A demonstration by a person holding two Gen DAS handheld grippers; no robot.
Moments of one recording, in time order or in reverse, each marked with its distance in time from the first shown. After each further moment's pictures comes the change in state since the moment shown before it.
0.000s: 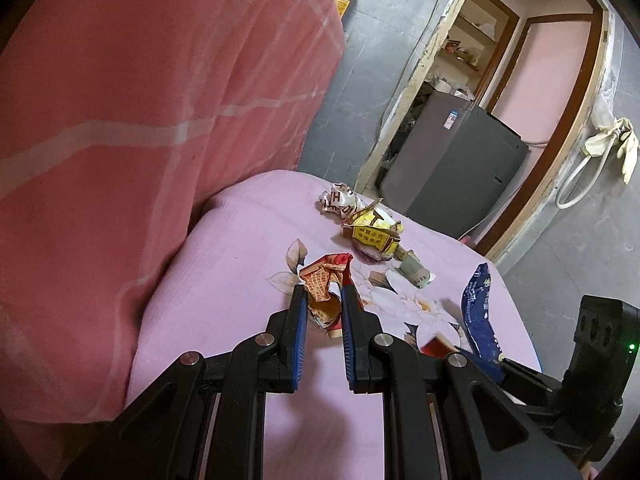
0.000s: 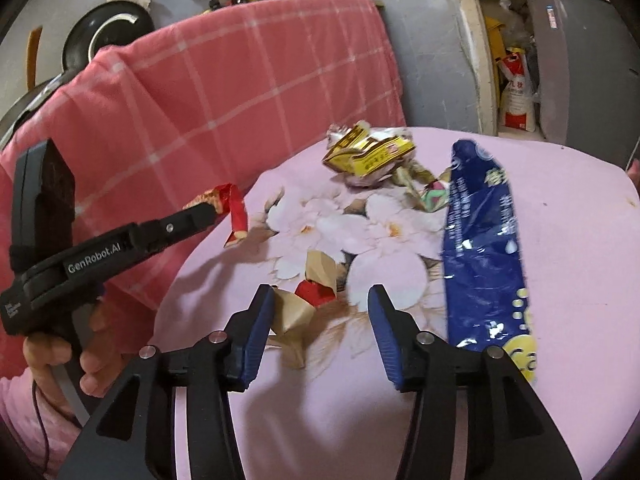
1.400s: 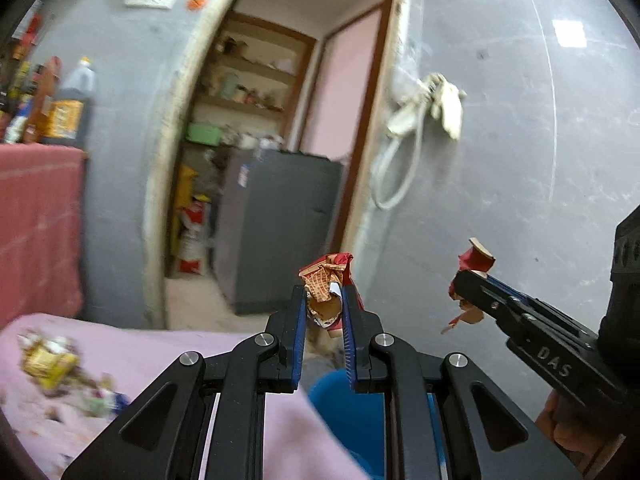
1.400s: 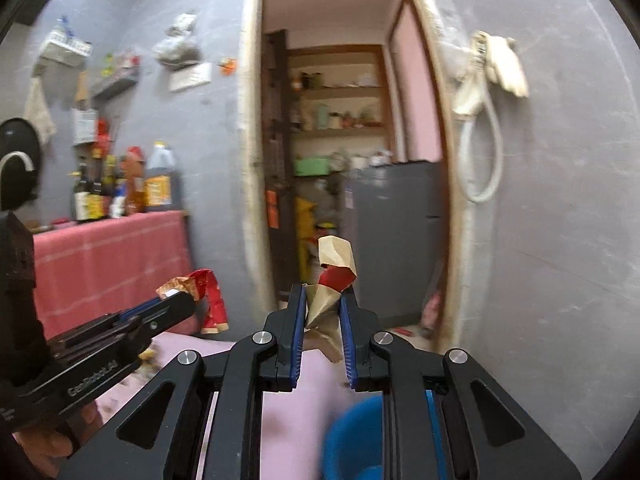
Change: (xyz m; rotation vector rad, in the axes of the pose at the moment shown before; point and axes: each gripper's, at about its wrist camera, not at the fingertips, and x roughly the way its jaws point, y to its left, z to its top) left arm 0.041 -0.290 -0.005 0.418 -0.239 -0.514; right arm -0.252 -0.113 0.002 0.062 -0.665 -0.712
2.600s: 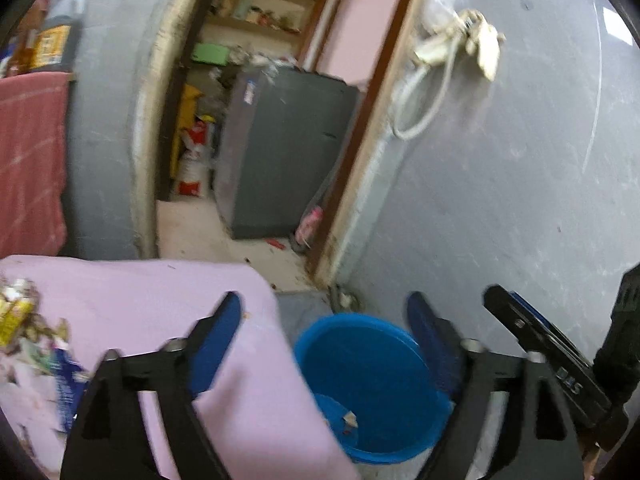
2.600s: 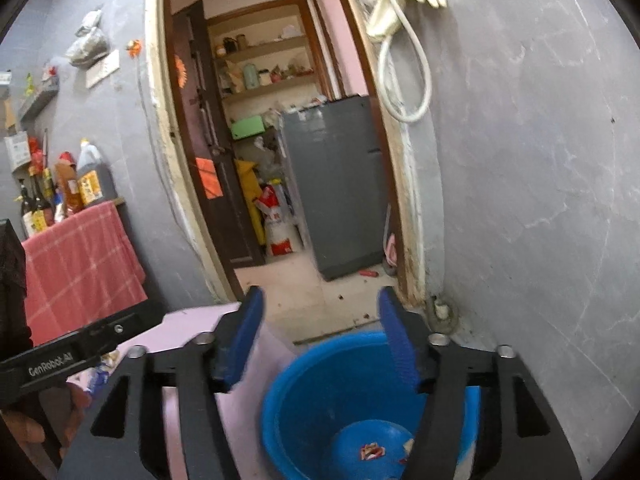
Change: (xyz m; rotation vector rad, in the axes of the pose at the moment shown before) left arm 0.056 0.015 -0.015 -0.108 0.233 0.059; right arm 0.017 -0.066 -0.037 0.188 0.126 -0.072
